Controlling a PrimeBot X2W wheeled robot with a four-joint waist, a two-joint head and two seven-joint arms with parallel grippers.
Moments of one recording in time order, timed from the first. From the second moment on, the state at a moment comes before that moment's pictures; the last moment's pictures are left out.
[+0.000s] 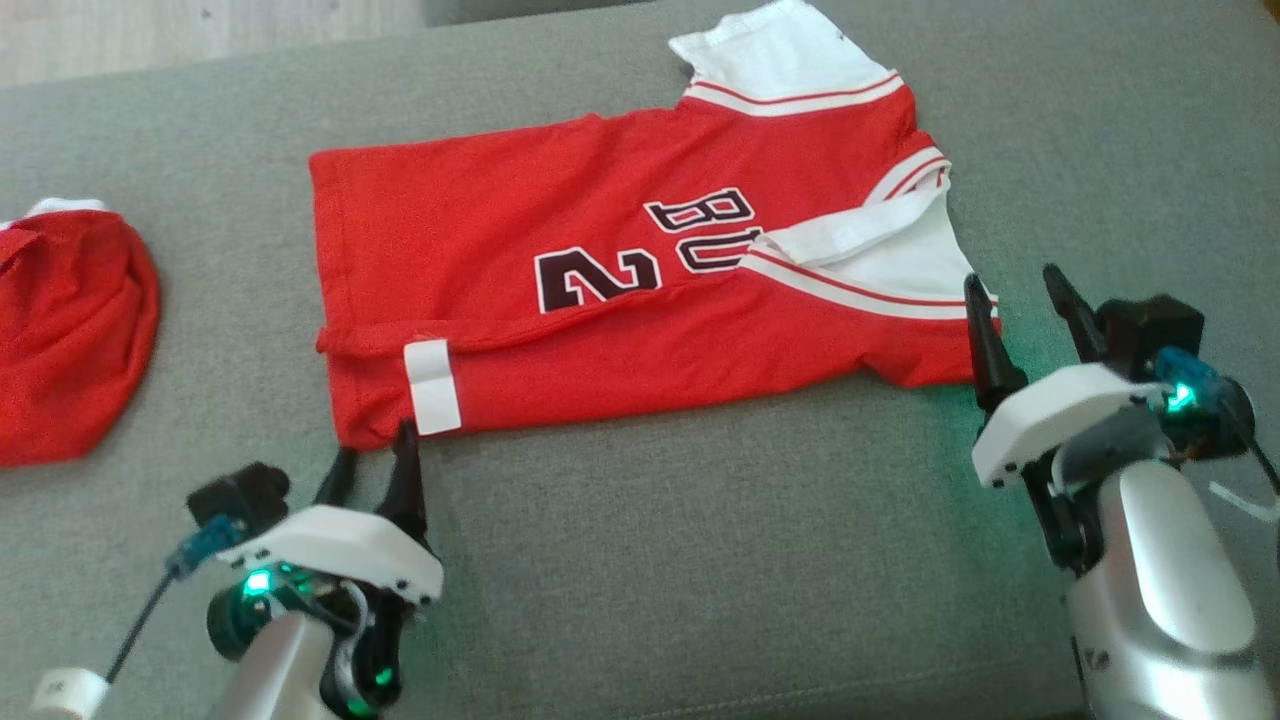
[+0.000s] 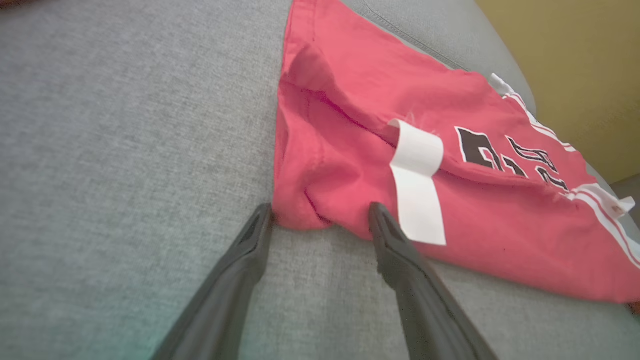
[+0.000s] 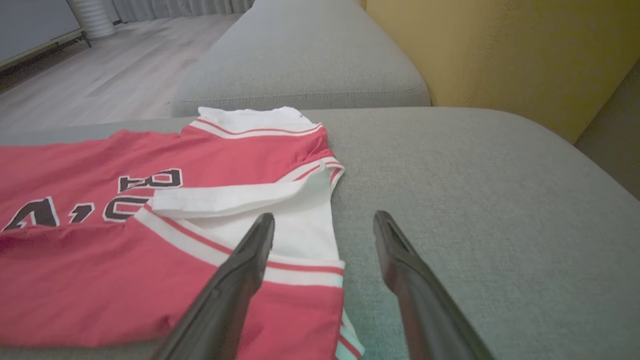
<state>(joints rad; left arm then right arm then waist) -0.21 0.15 -0.31 0.38 -0.75 0.10 0.05 -0.37 -0.06 -0.02 0.43 0.05 0.13 0.04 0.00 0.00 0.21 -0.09</state>
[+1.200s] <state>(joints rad) -0.25 0.18 -0.29 0.33 -0.80 0.05 0.04 -0.40 -0.05 -0.06 0.58 0.31 0.13 0.22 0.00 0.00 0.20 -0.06</state>
